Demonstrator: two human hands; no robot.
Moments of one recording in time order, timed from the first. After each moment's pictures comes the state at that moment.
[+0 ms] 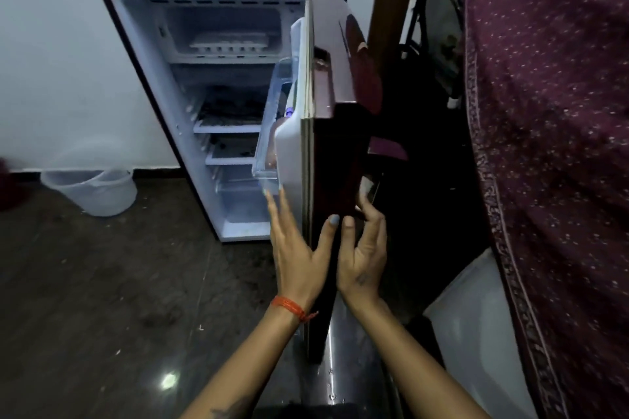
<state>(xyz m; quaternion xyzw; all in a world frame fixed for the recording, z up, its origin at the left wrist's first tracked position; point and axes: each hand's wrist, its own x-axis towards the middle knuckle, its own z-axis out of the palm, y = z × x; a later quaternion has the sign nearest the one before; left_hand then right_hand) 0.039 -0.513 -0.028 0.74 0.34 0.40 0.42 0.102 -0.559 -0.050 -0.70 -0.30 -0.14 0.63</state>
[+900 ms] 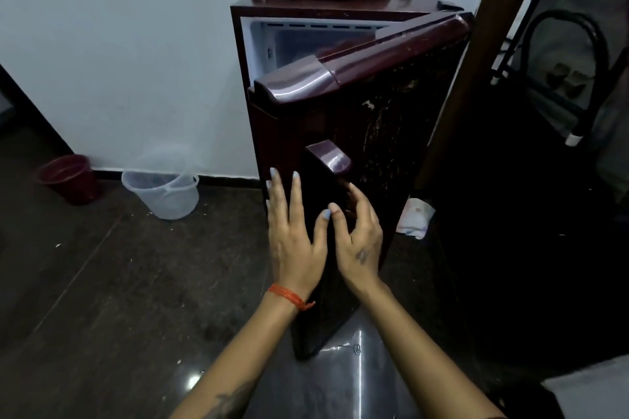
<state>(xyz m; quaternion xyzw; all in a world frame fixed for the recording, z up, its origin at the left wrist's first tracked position) -0.066 -0.293 -0.019 0.79 0.32 0.45 0.25 0.009 -0.341 -0.027 -0.72 -0.36 0.01 0.60</state>
